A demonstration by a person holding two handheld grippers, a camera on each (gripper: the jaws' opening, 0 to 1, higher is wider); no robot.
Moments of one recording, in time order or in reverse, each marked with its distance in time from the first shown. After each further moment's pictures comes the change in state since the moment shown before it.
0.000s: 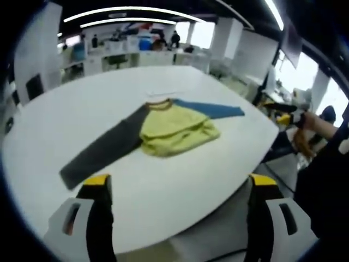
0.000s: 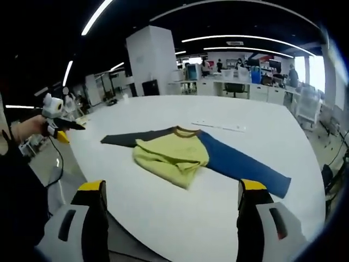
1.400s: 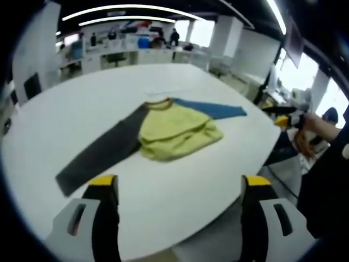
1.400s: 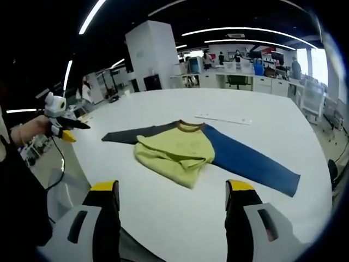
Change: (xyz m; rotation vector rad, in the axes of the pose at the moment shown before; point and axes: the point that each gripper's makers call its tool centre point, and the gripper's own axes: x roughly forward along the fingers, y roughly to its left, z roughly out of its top) left arm 0.030 0.009 0.011 0.003 0.015 -0.010; right arm 0.030 0.001 -0.004 0.037 0.038 0.040
